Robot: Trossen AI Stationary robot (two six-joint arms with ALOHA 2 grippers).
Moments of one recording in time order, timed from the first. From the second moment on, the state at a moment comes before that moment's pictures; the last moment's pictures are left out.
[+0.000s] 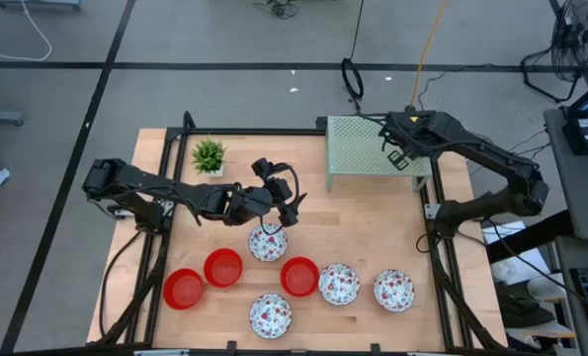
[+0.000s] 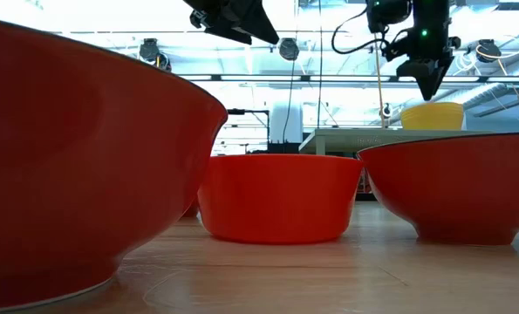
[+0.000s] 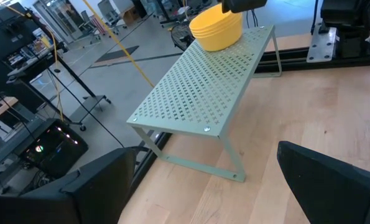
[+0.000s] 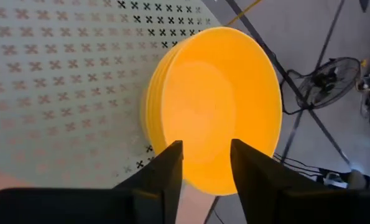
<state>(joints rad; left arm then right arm) -0.14 1.54 1.17 -0.03 -0.75 0.11 -0.57 1.26 1.28 -1.48 0.66 0.27</state>
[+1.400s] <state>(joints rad) -0.14 1.54 1.17 -0.06 -0.65 -0.01 0.43 1.20 0.81 -0.68 -0.11 1.14</state>
